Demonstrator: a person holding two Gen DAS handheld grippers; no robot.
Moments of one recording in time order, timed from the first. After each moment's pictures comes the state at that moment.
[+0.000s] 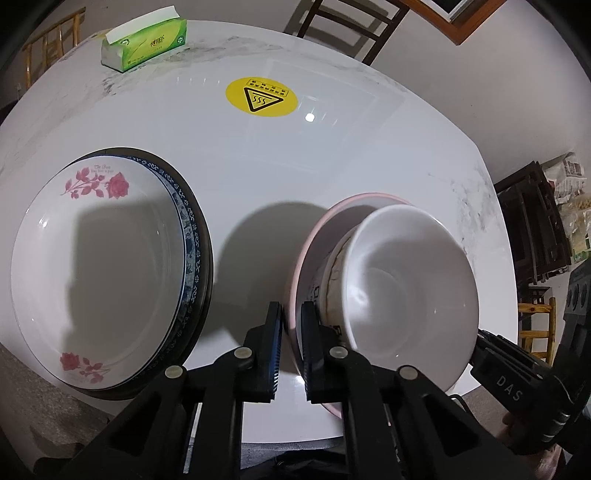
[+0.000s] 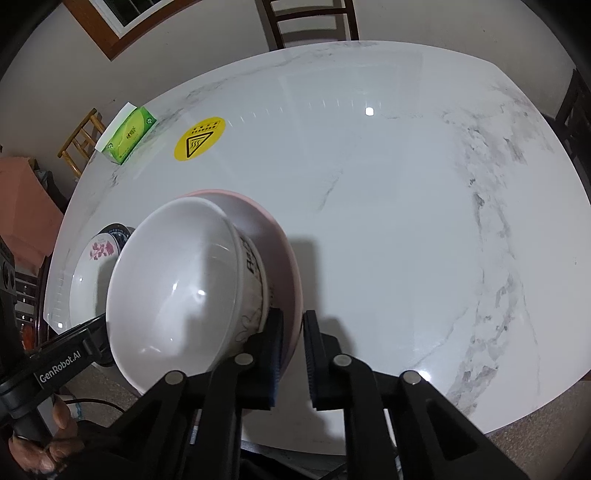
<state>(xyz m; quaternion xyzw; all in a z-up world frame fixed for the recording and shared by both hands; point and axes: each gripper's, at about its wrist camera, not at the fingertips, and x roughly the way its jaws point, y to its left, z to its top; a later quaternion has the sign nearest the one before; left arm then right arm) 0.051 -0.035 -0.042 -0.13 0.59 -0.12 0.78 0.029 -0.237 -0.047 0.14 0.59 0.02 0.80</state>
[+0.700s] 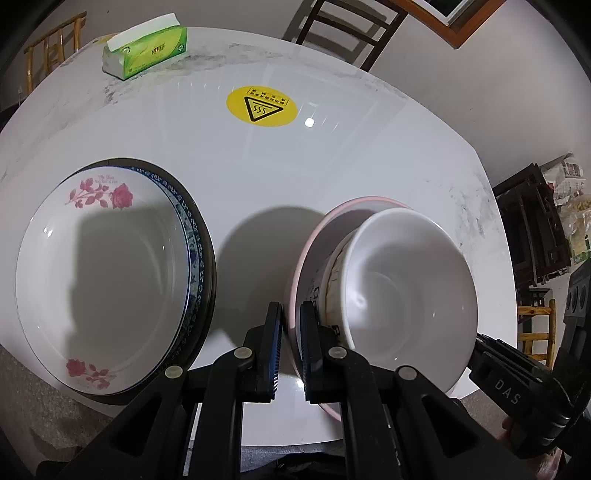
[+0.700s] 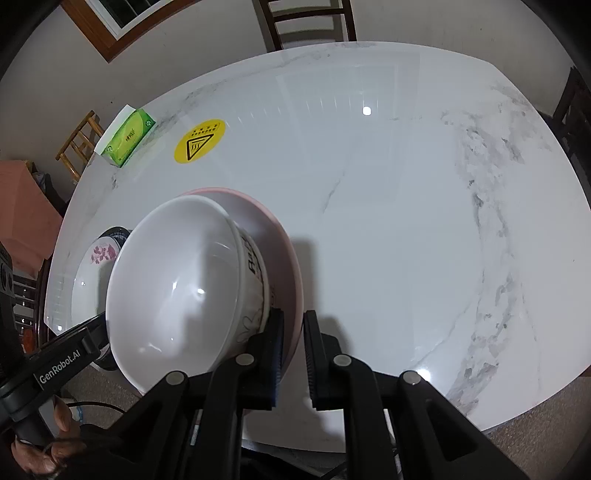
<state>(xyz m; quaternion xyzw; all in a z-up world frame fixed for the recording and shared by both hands) 0.053 -0.032 -0.034 -0.12 0.59 -0.12 0.79 0.030 -0.236 -0.043 0.14 0.59 0.01 0.80</state>
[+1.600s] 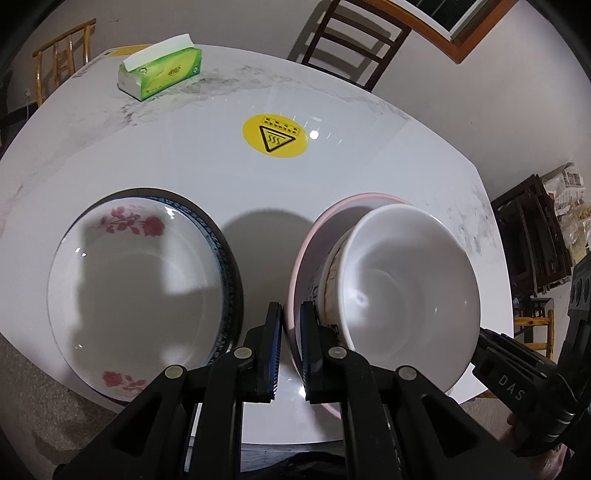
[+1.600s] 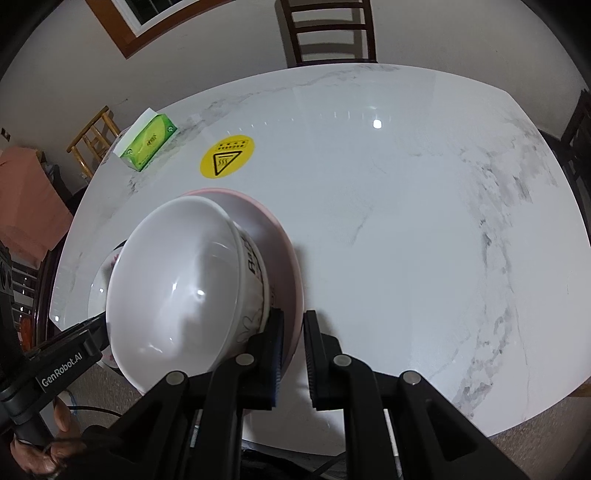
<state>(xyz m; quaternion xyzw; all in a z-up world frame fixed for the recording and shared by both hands) 0.057 -0.006 -0.005 -0.13 0.57 -0.11 0.80 0.043 -0.212 -0.007 0.11 0.58 0.03 0.81</state>
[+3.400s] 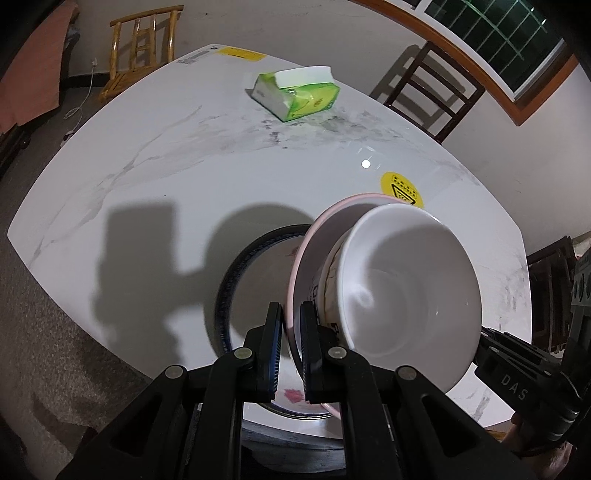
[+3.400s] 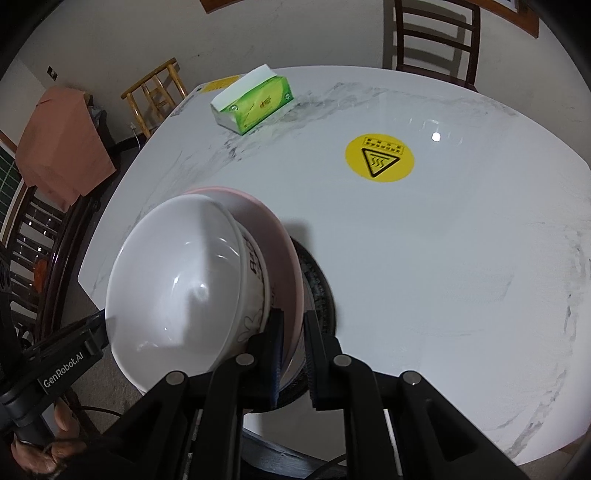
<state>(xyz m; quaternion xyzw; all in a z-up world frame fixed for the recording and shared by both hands) 0.055 0.163 0.007 -0.17 0.55 -0.01 0.82 0.082 -0.041 0.009 0.05 0.59 0.14 0.79</state>
